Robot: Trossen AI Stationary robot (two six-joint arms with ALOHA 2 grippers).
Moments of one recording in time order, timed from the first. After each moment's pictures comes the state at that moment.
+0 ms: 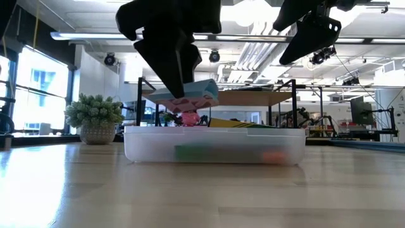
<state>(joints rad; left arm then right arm) -0.09 1.90 1.47 -0.82 -0.10 -0.02 0.51 1.51 1.10 -0.56 0.46 0.83</state>
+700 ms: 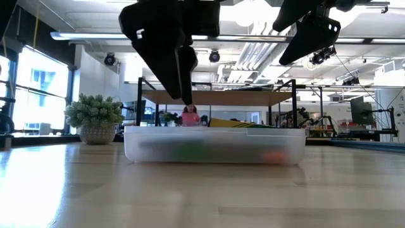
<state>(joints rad) -0.09 1.90 1.47 -0.83 -0.11 -0.08 0.51 1.51 1.10 -0.56 0.45 0.83</state>
